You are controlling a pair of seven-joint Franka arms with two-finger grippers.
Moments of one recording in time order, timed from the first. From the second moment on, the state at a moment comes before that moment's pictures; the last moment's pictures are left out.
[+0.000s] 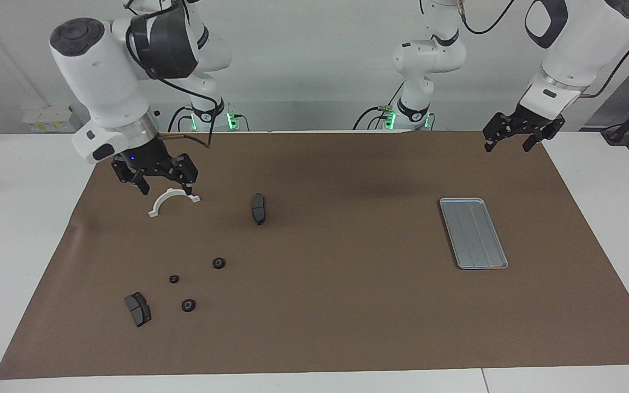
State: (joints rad) left arm 0.01 -0.05 -0.03 -1.68 -0.02 1.59 0.04; right arm 0.12 0.34 -0.02 -1.48 0.03 1.86 0.16
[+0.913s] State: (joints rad) left arm 0.01 -0.05 -0.03 -1.68 -0.02 1.59 0.04; right arm 0.17 0.61 -0.02 -1.53 0.03 2.16 0.20
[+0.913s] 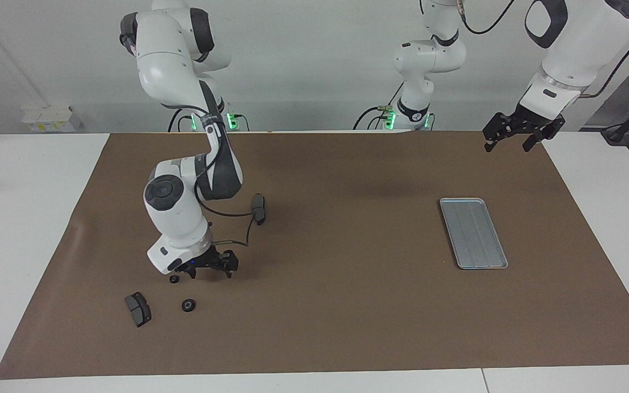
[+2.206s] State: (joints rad) left arm 0.01 -0.05 -0.03 -1.68 -0.02 1.59 0.04; right arm 0.19 0.57 -0.02 -1.60 0.03 2.11 0.27
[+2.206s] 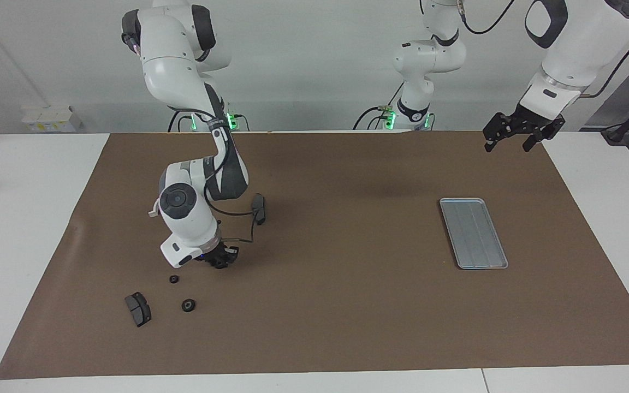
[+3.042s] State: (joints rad) left arm 0.01 -0.05 -0.03 -1.68 -0.02 1.59 0.04; right arm 0.45 0.52 0.06 -1.51 0.03 2.35 0.27
